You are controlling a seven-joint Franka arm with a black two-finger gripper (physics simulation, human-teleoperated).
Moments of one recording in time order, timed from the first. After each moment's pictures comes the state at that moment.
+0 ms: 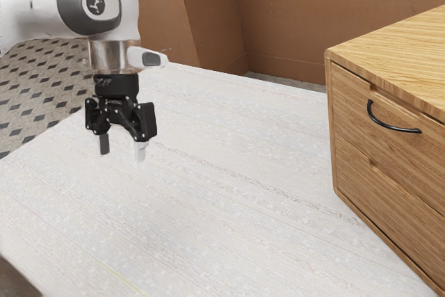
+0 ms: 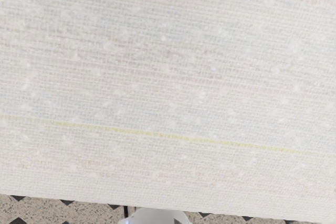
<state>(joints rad) -0.11 0.20 0.35 -1.26 -0.09 1.04 0.07</state>
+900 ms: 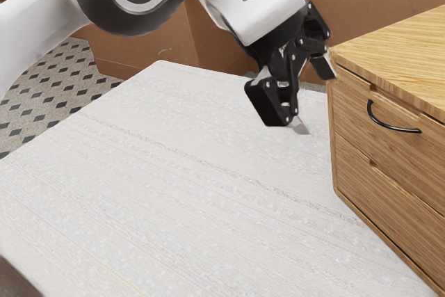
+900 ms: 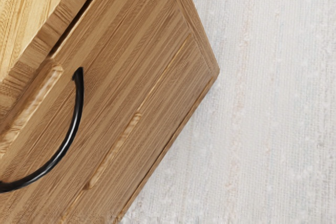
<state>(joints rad) -0.23 0.11 -0.09 -1.19 -0.09 1.68 1.14</state>
